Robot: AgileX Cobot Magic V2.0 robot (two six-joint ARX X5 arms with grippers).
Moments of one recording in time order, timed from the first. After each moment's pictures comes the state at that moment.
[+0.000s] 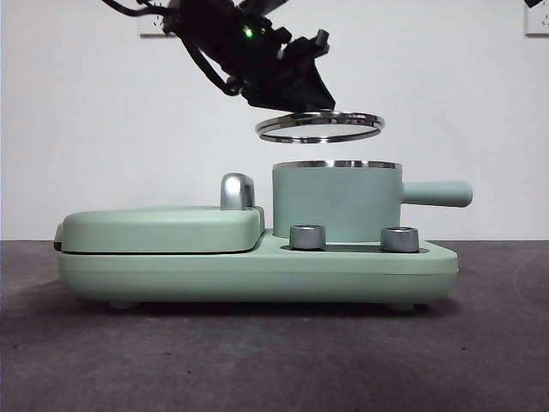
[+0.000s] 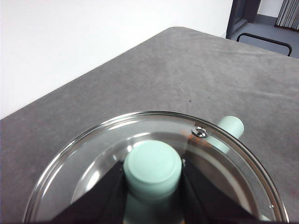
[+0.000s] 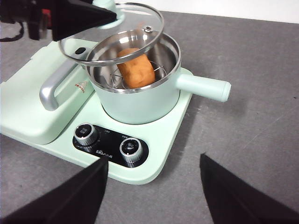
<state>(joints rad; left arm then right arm) -0.58 1.85 1.49 0.06 0.28 0.14 0.27 0.64 0.82 -0.64 -0.18 0.08</state>
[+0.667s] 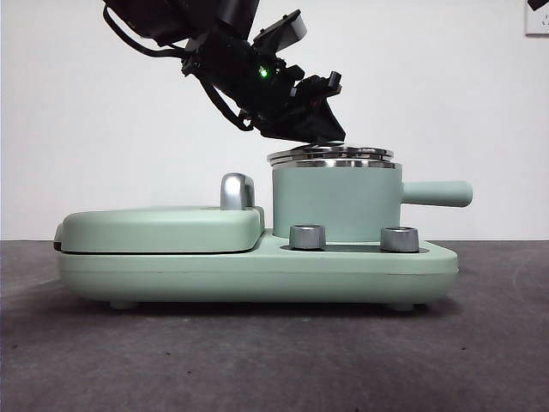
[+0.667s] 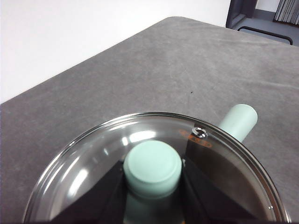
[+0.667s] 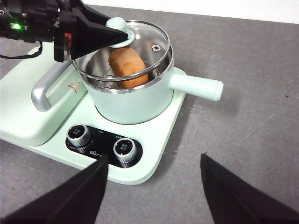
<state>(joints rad) -0.59 1.95 1.50 0.13 0.29 0.14 0.27 0.64 0.82 -0.64 -0.15 0.08</state>
